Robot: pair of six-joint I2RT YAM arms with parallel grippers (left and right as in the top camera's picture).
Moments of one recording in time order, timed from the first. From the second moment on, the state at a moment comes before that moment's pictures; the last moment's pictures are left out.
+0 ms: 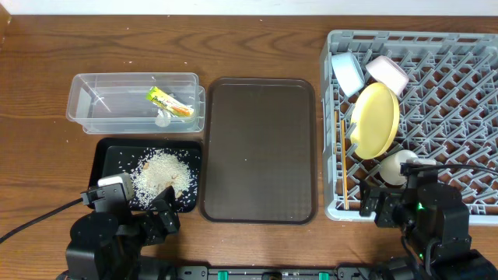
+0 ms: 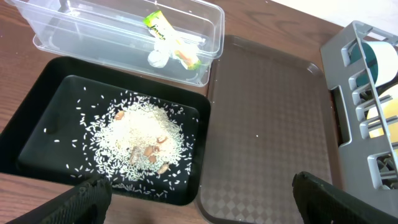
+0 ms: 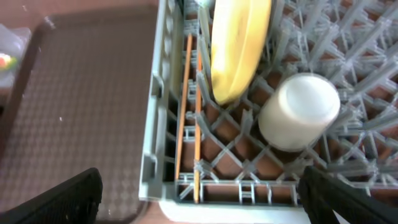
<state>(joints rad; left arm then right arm) -0.15 0.40 0.91 -1.16 -0.02 -0.38 0.24 0.52 0.77 -0.98 0.07 0.30</state>
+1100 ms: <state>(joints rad) -0.15 0.40 0.91 -1.16 -0.01 -0.38 0.01 0.01 0.01 -0.04 -0.02 0.04</state>
